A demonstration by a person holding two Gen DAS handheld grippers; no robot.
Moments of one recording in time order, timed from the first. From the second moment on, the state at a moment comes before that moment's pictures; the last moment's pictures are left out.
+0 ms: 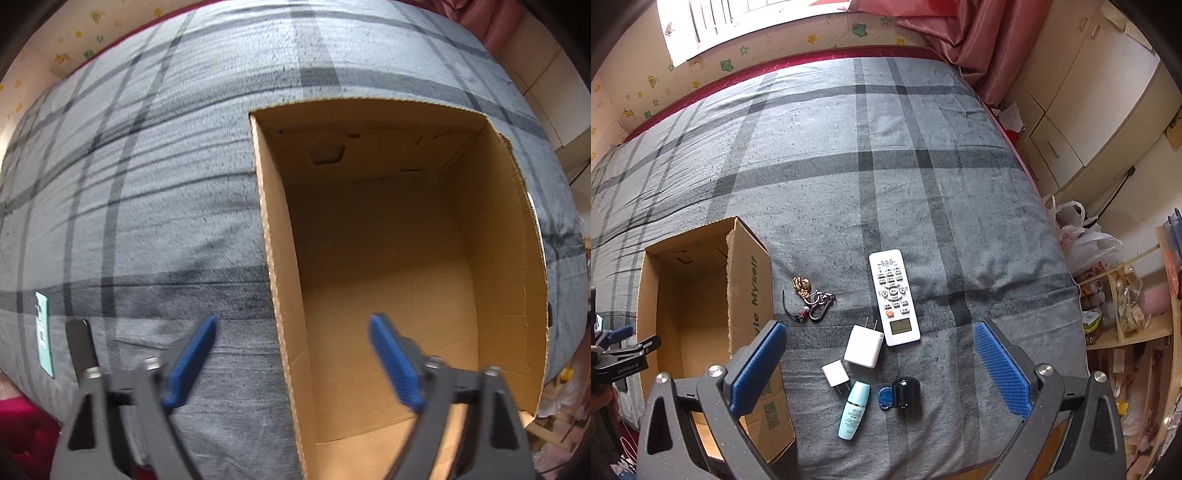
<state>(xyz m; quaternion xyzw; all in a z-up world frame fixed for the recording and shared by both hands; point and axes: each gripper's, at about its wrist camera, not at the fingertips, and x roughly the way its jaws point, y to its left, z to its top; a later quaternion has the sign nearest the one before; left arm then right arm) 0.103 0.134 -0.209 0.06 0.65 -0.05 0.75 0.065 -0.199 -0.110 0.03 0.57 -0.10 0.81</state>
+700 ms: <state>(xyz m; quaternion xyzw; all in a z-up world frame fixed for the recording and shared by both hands) 0.093 0.131 -0.234 0.06 0.68 -0.06 0.73 0.063 -0.219 -0.135 0.02 0.59 -0.11 0.80</state>
